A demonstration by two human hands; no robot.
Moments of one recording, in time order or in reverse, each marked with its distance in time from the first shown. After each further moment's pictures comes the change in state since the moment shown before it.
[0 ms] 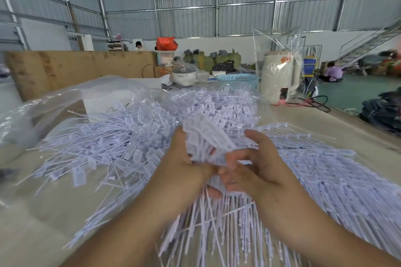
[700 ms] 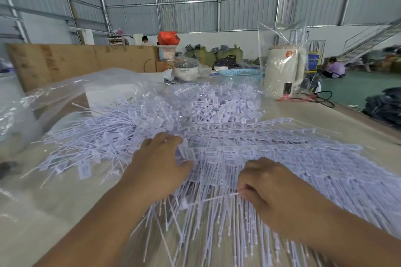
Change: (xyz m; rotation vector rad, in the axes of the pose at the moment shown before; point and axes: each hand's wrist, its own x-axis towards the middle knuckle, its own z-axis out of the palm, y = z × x) left_hand 0.024 -0.034 -0.057 1.194 0.048 -0.047; right_hand -0.001 -0.003 -0.018 -1.165 -0.332 -0.257
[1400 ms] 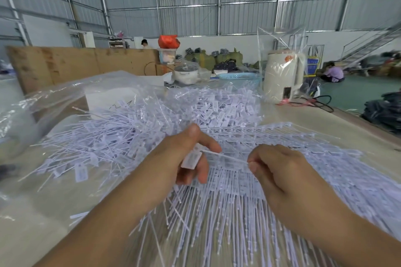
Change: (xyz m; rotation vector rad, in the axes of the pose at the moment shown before) left_hand -0.017 0.029 -0.025 -1.104 -0.253 0.270; right_hand -0.002 -0.001 -0.012 0.135 0.349 0.081
